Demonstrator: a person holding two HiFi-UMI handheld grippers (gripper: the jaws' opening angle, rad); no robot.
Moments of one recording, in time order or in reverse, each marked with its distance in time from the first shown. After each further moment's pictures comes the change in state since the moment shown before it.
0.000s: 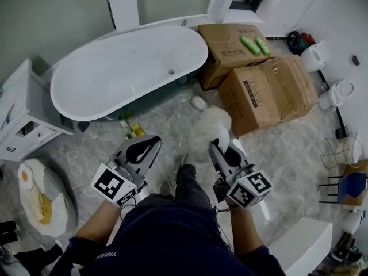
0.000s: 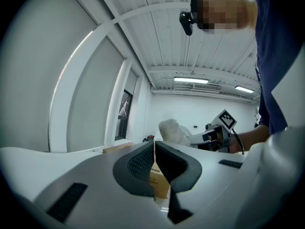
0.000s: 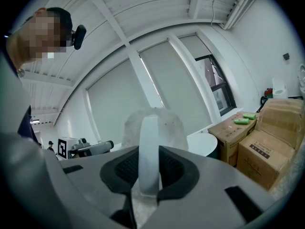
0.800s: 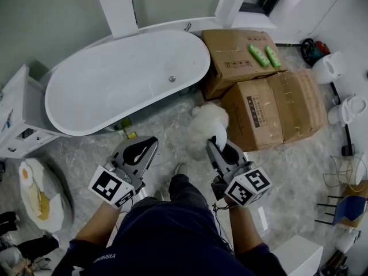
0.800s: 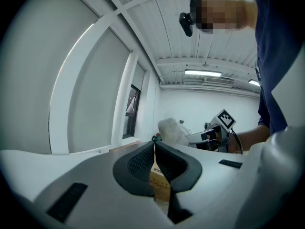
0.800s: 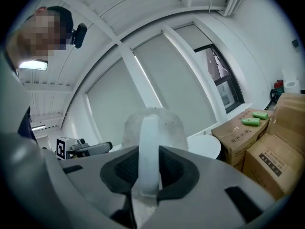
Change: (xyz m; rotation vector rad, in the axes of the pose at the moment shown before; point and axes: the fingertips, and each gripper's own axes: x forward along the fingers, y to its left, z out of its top) left arm 0.146 0.071 0.010 -0.015 0.047 0.106; right arm 0.089 -0.142 0.064 0.027 0.043 0.093
